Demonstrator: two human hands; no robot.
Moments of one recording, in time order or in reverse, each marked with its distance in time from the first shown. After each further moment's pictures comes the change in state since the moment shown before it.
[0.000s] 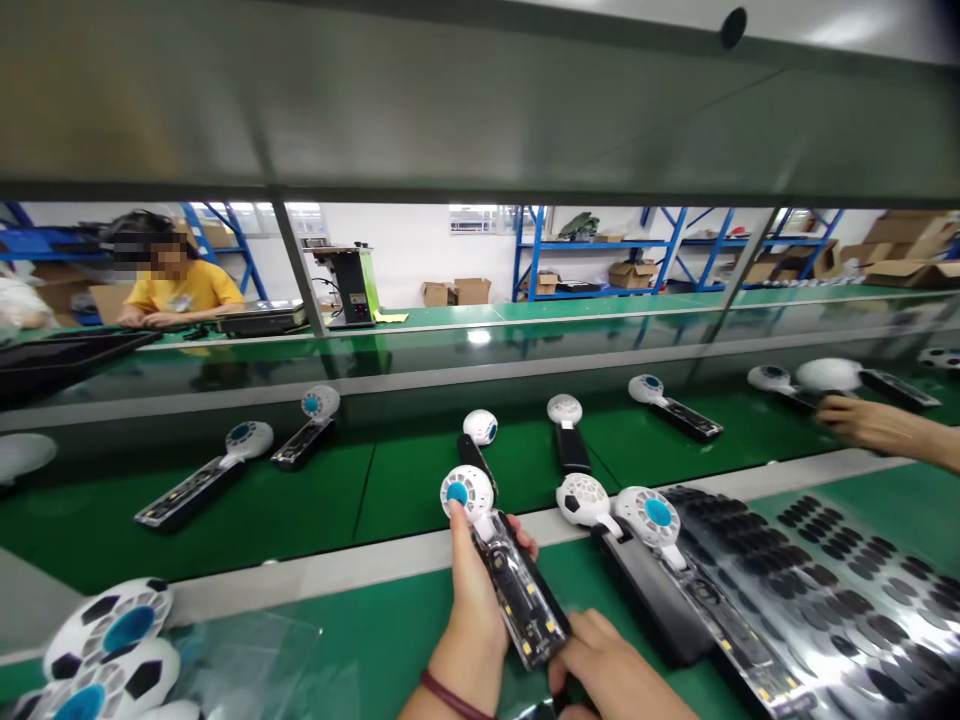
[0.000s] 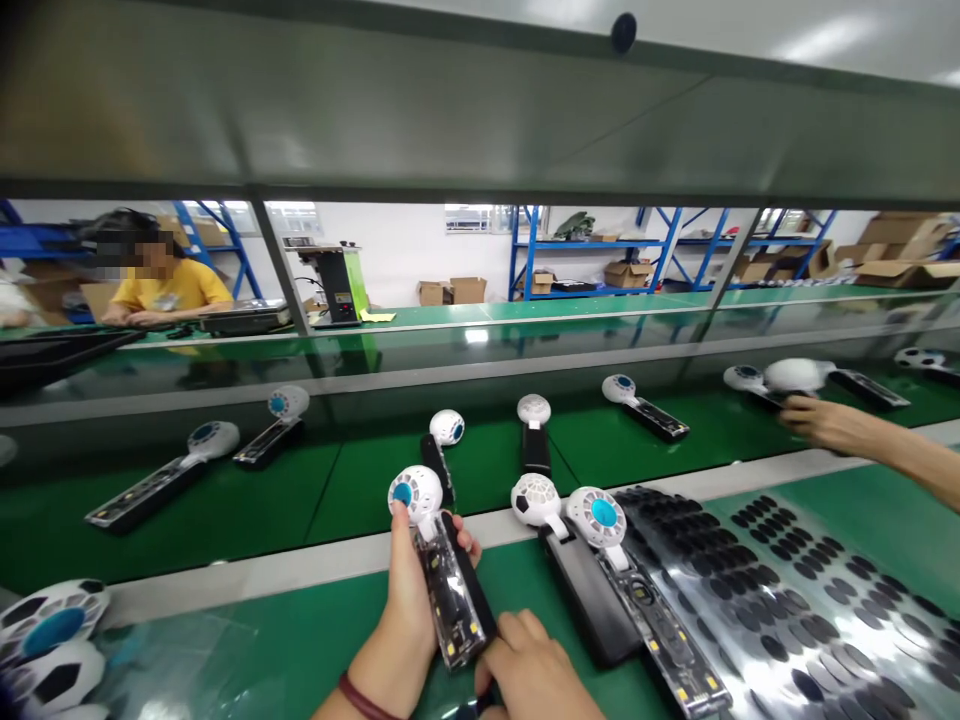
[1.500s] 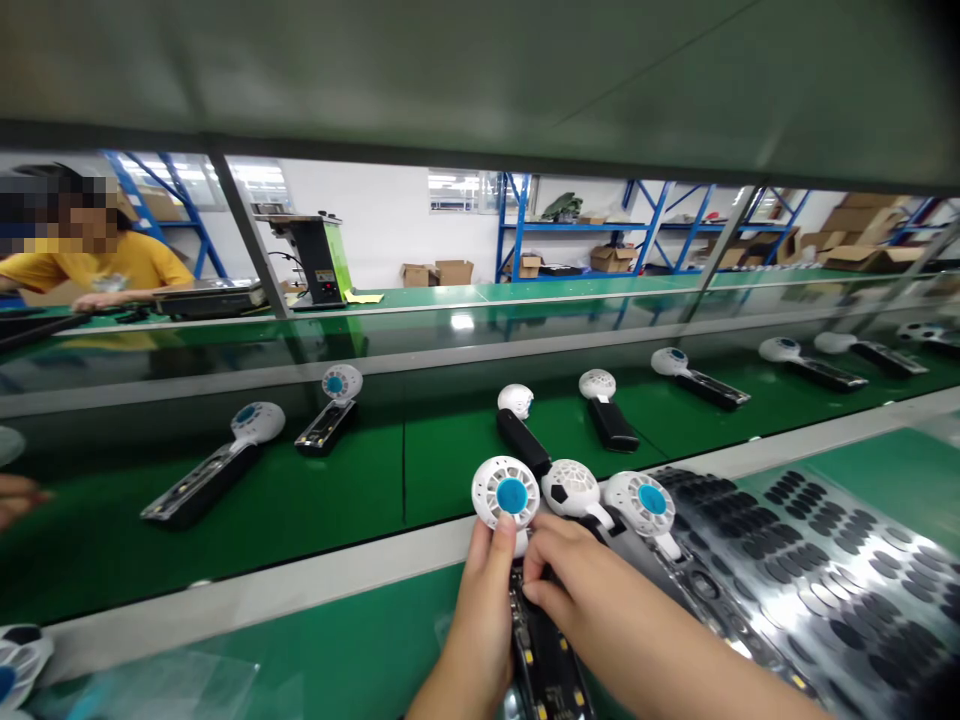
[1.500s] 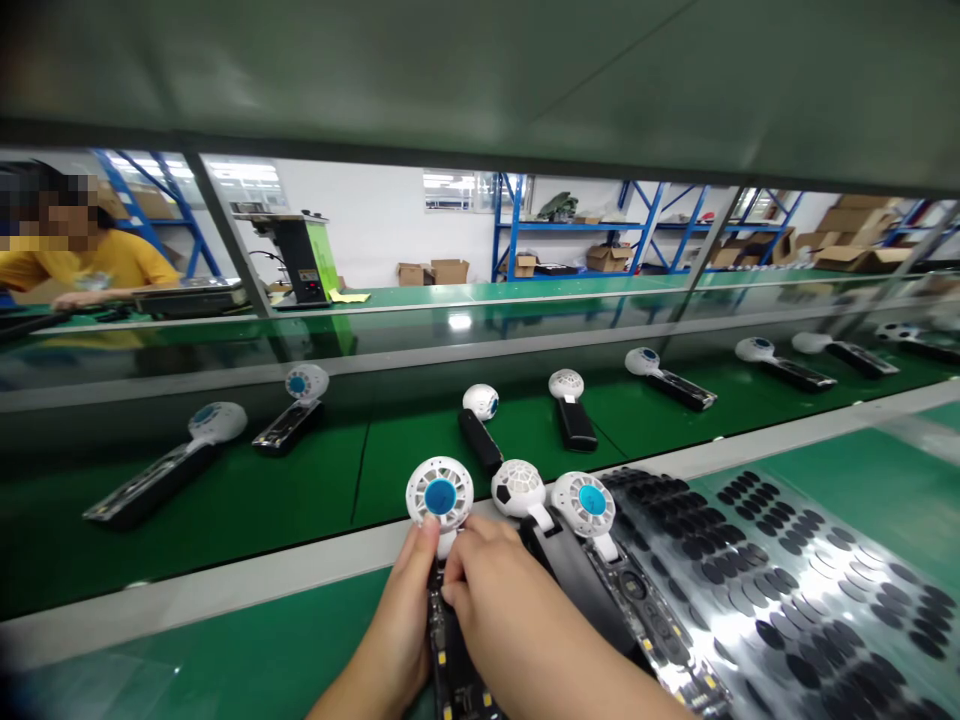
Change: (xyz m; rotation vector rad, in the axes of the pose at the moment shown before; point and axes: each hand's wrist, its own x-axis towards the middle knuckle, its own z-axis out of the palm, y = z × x) left_hand -0.008 -0.017 -0.001 0.477 -0.154 0.051; right_hand 0.025 -0.029 -0.061 0.188 0.177 0.050
